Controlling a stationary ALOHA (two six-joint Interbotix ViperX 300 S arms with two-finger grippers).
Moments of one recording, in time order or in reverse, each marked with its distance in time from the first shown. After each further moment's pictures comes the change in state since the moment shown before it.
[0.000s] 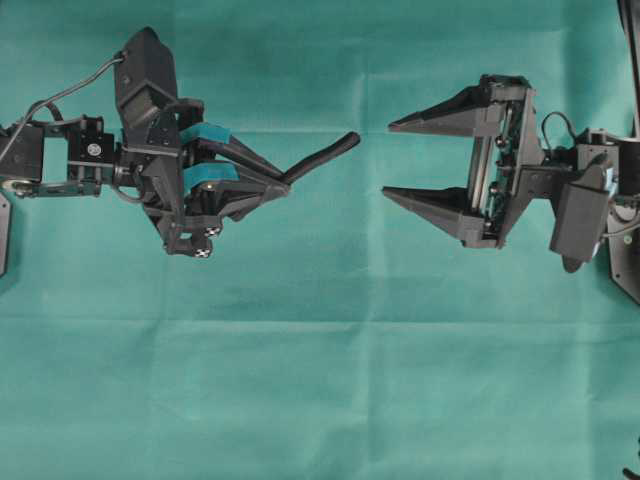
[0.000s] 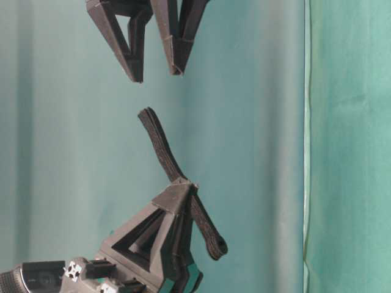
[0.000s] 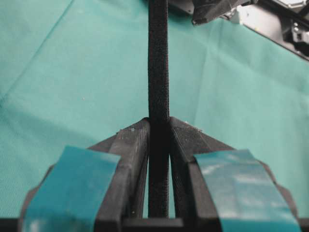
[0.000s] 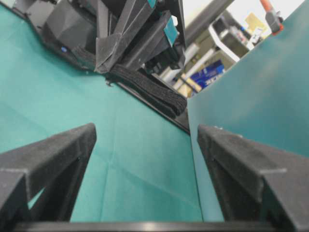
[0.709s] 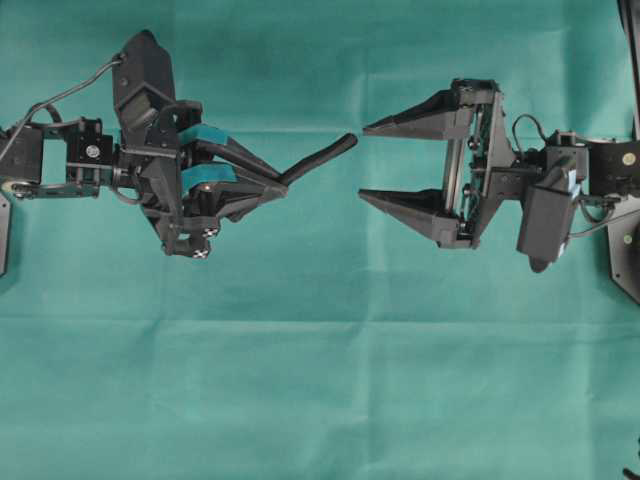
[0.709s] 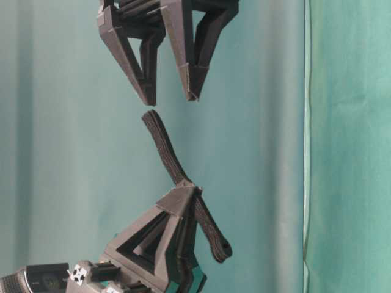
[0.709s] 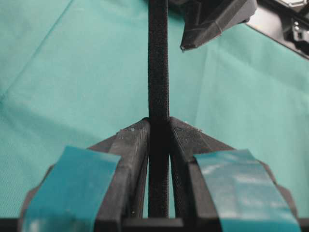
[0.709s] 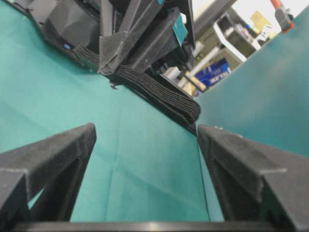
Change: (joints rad) left arm 0.000 0.000 0.014 0.000 -0.017 -0.002; right arm 0.000 0.106 -0.048 -0.015 -0.046 -0.002
